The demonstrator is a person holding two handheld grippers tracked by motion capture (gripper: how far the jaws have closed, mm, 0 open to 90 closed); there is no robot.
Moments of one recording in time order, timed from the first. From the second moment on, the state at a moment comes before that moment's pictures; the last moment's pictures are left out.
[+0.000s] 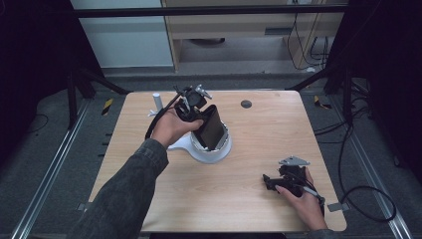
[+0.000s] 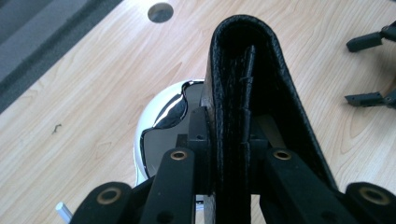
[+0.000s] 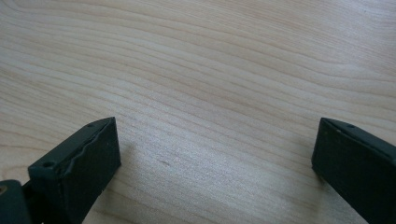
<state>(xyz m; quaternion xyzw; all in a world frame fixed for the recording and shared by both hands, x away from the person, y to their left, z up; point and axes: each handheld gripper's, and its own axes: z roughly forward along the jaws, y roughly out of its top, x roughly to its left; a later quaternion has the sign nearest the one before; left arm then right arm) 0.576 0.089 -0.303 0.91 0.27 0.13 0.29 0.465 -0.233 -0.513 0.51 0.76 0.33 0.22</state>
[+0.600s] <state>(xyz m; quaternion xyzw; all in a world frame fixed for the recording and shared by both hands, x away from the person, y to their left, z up) 0.585 0.085 -0.310 0.90 0.29 0.13 0.30 0.464 -0.233 -0.513 0.51 0.76 0.33 0.22</state>
